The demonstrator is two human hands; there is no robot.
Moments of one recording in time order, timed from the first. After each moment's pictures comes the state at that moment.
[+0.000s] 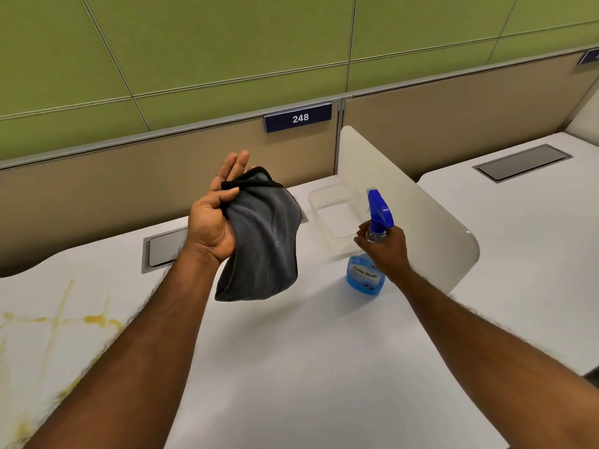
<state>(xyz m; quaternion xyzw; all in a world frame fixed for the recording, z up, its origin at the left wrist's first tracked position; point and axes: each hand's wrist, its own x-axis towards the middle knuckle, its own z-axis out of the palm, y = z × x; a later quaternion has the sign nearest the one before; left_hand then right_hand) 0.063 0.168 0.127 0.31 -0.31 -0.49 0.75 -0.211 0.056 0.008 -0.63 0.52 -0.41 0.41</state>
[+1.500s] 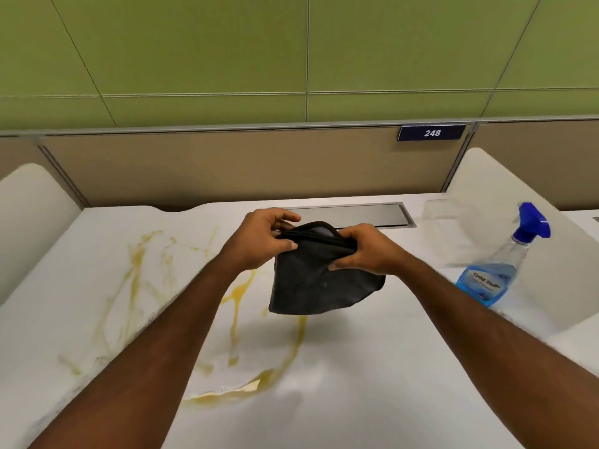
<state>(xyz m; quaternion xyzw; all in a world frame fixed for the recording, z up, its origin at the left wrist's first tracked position) 0.211 0.411 0.126 0.70 -0.48 -0.27 0.46 0.021 0.248 0.099 -0.91 0.21 -0.09 0.34</state>
